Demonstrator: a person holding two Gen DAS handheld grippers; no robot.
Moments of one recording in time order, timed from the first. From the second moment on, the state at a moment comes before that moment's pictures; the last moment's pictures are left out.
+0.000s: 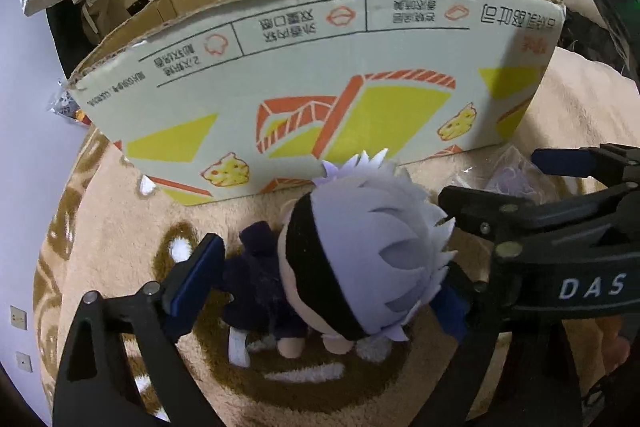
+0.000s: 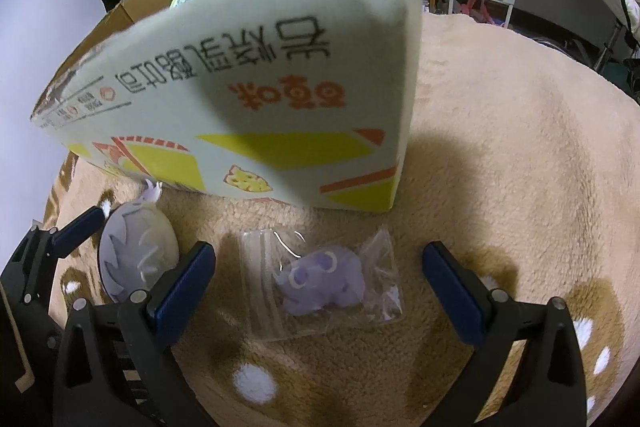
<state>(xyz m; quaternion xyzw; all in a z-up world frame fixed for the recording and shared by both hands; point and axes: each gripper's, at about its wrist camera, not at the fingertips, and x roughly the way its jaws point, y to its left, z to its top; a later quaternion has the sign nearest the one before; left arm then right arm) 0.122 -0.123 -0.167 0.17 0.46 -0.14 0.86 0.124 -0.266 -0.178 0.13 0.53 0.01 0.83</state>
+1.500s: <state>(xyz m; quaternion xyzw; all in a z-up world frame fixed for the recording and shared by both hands) 0.104 -0.077 -0.122 0.08 0.45 -0.13 0.88 0.104 -0.245 -0.177 0.07 0.52 -0.02 0.85</state>
